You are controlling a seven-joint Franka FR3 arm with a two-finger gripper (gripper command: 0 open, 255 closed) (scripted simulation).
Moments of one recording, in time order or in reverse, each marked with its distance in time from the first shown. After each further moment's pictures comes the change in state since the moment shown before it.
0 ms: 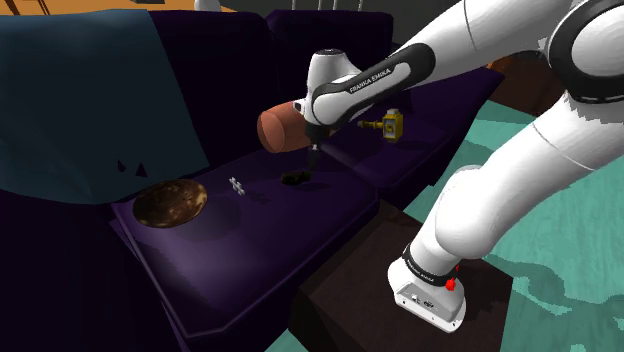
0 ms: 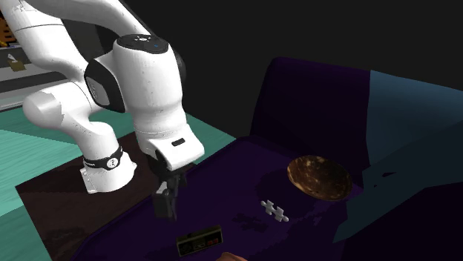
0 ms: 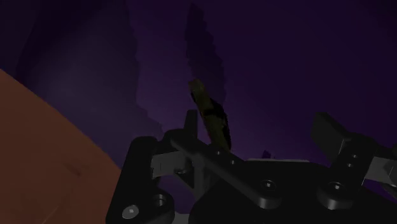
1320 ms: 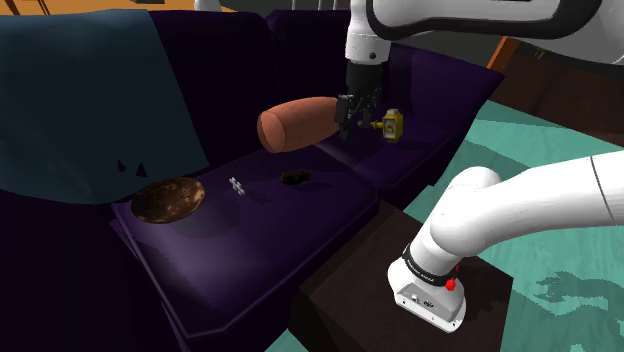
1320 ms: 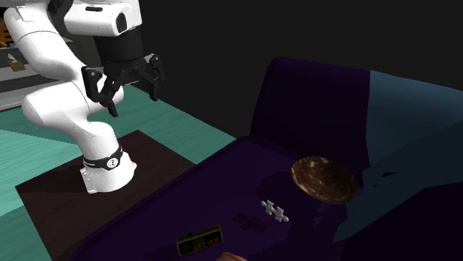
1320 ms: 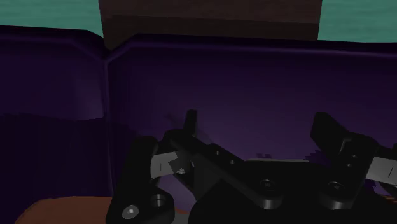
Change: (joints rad) arm -0.116 -0.468 0.158 0.159 0.116 -0.765 0.627
